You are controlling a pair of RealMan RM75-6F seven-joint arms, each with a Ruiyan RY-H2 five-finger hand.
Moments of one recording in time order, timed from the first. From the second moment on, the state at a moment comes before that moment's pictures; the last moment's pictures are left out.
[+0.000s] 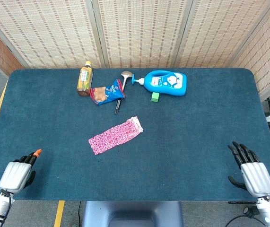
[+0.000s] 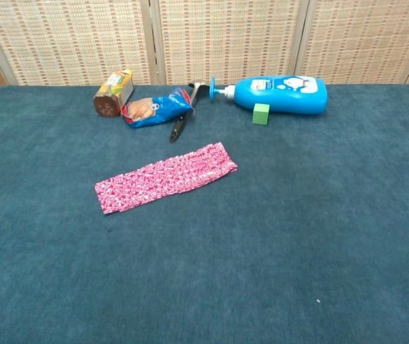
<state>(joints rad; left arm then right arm) -0.20 -1.13 0.04 -1.71 1.39 1.27 0.45 0.05 -1.11 -0.02 -1.66 -1.59 1.45 -0.13</state>
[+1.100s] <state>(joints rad) -0.47 -1.34 -0.07 -1.64 1.15 0.97 0.68 0.00 -1.13 0.02 -1.61 -1.65 1.62 -0.05</state>
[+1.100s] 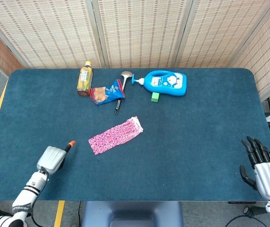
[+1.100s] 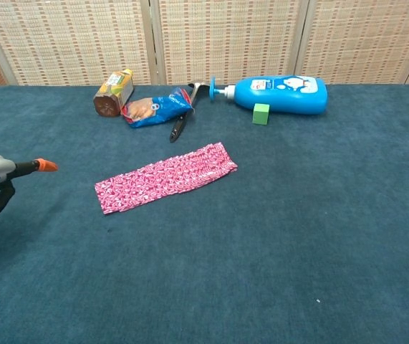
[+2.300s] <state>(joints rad) -0.66 -1.50 0.00 -1.55 0.87 0.94 0.87 0.01 -1.11 0.01 -1.63 -1.64 1.59 -0.04</state>
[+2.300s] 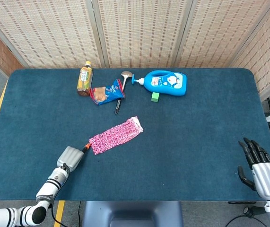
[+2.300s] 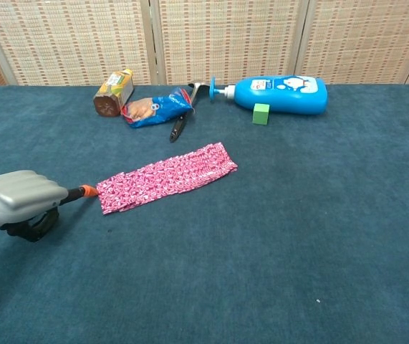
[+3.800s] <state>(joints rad) -0.68 -1.52 0.05 -1.53 0.80 1.01 0.92 0.01 -1.11 0.00 -1.63 -1.64 1.57 -0.05</state>
